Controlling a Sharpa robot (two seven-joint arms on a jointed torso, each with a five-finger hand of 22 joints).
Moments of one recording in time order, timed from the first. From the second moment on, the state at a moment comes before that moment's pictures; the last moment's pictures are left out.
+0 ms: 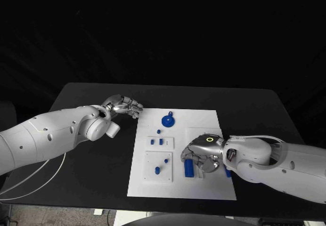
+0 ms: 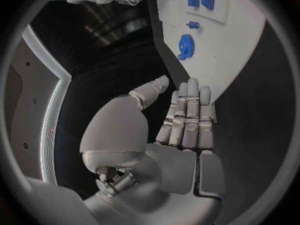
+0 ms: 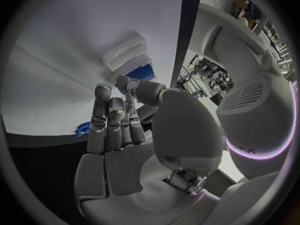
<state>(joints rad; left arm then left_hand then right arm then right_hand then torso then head) 1.22 -0.76 -0.13 1.21 -0.37 -0.18 0.13 1.15 -0.13 0.63 -0.20 0.10 0.84 0.17 0.25 0.57 1.15 0.13 0.08 0.26 1.01 0.07 0.55 0.47 0.03 0.75 -0.03 0.60 1.19 1.17 -0.87 -0.25 1.69 -1.74 -0.15 0.04 1.31 -0.26 0.96 -0.28 0.05 0.85 0.06 0.25 0.52 0.87 -0.02 1.25 1.08 1.15 -0.11 1.24 1.15 0.25 1.19 0.00 0.73 1.31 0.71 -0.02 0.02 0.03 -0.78</state>
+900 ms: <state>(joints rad) 1.22 -0.75 -0.13 1.21 -0.37 -0.18 0.14 1.15 -0.13 0.63 -0.20 0.10 0.84 0.17 0.25 0.57 1.15 0.13 0.08 0.26 1.01 0.07 0.55 0.48 0.03 0.75 -0.03 0.60 1.19 1.26 -1.05 -0.22 1.61 -1.04 -0.12 -0.13 0.88 -0.19 0.61 -0.05 0.05 0.84 0.15 0.27 0.52 0.91 0.05 1.27 1.03 1.19 -0.06 1.23 1.12 0.24 1.22 -0.01 0.73 1.30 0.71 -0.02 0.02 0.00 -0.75</state>
